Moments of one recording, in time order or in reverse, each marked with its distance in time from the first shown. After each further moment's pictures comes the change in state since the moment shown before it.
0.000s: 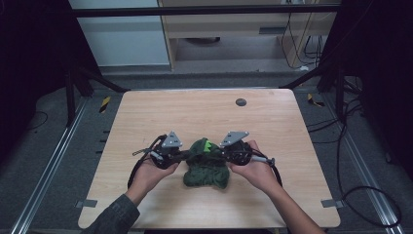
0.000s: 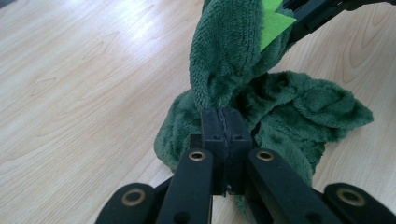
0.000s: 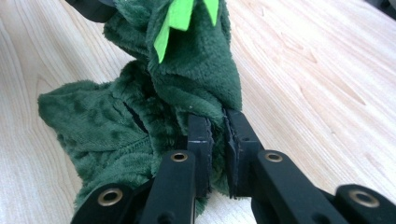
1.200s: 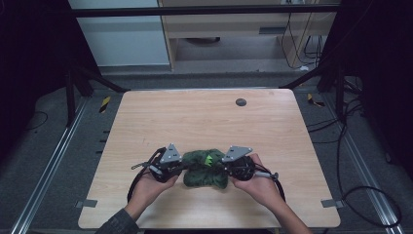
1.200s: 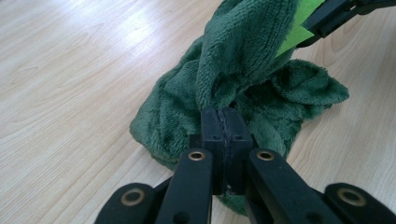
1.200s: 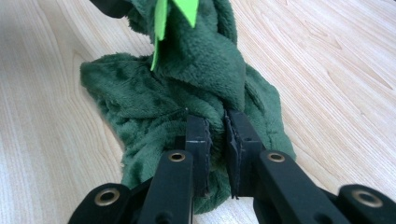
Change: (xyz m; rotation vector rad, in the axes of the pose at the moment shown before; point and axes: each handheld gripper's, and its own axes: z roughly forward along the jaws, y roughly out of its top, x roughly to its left) left arm -0.026 -0.026 -0.002 -0.036 0.010 0.016; right arm 0.029 -0.026 -0.011 -0.019 0.012 -0.019
